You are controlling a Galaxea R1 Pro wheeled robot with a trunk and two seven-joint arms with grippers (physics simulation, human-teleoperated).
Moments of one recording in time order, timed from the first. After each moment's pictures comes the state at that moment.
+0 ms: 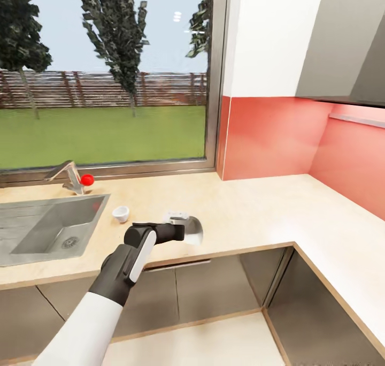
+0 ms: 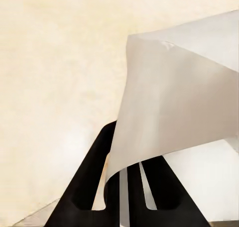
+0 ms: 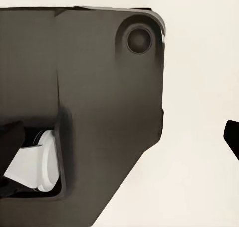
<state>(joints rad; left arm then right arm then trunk) -0.71 -0.13 -0.22 -1.18 0.22 0.88 -0.09 0.00 0.02 0.00 -0.08 0.00 -0.14 0.00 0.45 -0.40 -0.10</state>
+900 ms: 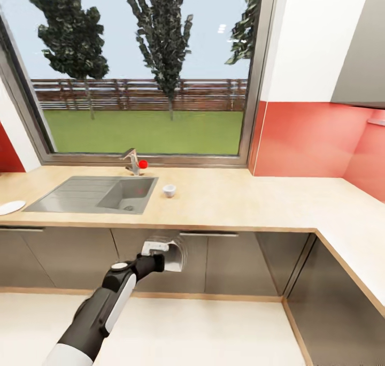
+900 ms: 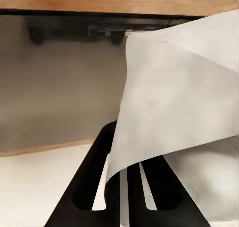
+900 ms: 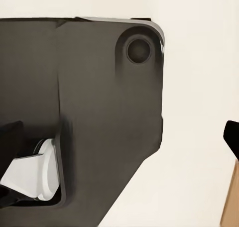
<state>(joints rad) -0.47 0.00 -0.21 -1.18 0.22 0.58 -0.09 0.00 0.02 0.00 -0.08 0.00 -0.14 0.00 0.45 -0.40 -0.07</state>
